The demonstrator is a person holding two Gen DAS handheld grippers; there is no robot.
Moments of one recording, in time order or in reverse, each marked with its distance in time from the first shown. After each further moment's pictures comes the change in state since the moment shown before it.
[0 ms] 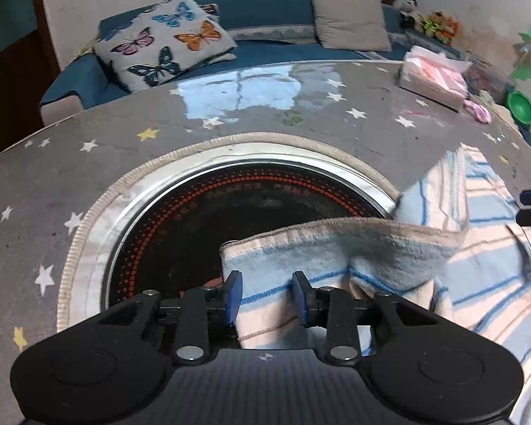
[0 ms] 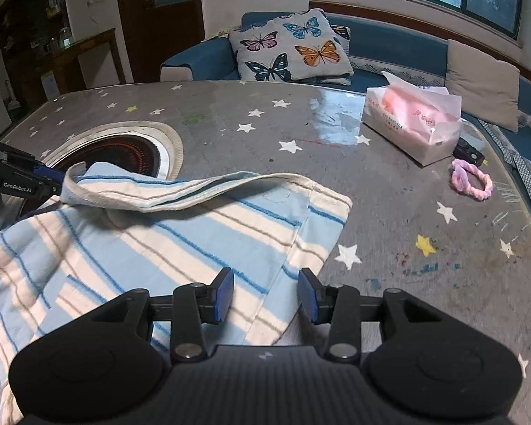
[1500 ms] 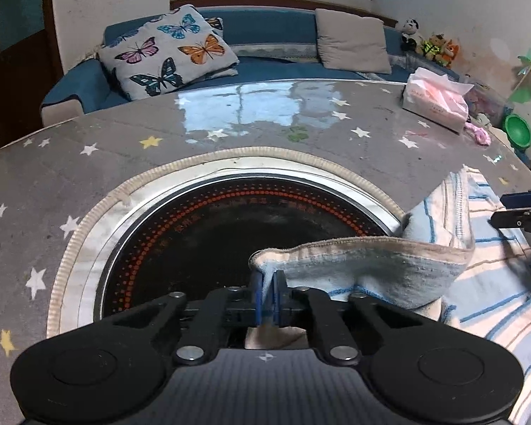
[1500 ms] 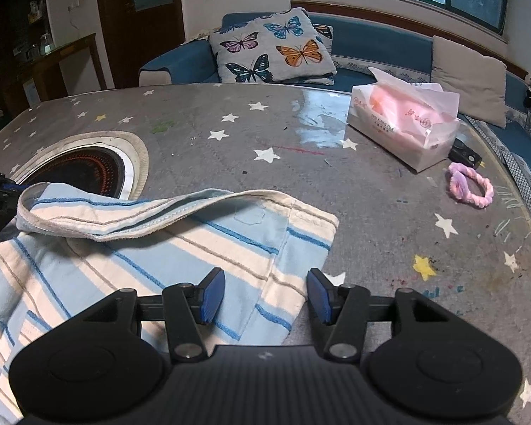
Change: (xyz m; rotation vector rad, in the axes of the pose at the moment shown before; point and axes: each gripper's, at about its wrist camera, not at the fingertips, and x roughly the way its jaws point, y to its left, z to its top) left arm 0.006 0.007 -0.004 -0.018 -0.073 -0.008; right arm 0.033 -0.011 0.015 0.031 -0.005 -0.049
